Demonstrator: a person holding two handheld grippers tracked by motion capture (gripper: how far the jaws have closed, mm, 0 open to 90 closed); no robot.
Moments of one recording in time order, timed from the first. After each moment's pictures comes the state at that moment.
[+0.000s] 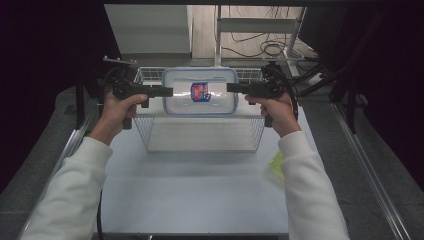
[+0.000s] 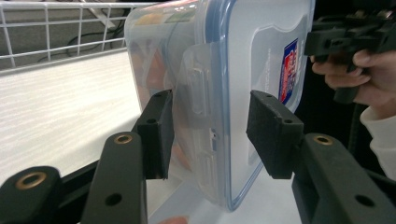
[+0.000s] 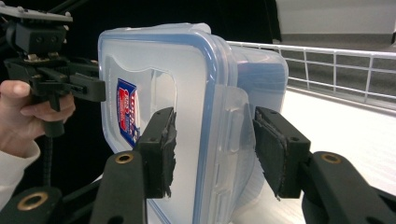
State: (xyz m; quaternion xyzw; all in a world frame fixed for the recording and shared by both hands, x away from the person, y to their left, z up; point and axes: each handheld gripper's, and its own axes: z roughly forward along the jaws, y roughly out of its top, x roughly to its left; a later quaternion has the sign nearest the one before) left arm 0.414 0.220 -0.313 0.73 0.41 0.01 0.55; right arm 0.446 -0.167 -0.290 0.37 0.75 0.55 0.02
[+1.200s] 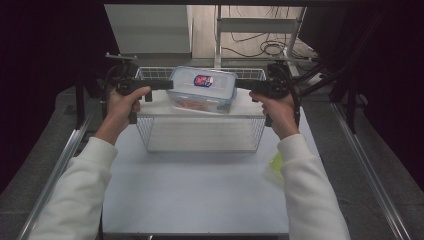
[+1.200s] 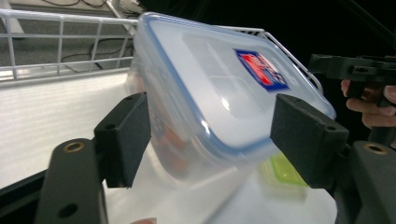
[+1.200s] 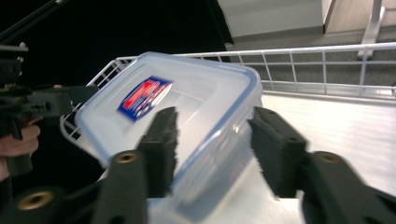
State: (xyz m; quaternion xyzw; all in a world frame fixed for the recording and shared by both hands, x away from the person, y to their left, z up) left arm 0.422 0.223 -0.317 0.69 0.47 0.02 0.55; right arm 0.437 -0.178 -0.288 0.46 0.71 0.53 0.07
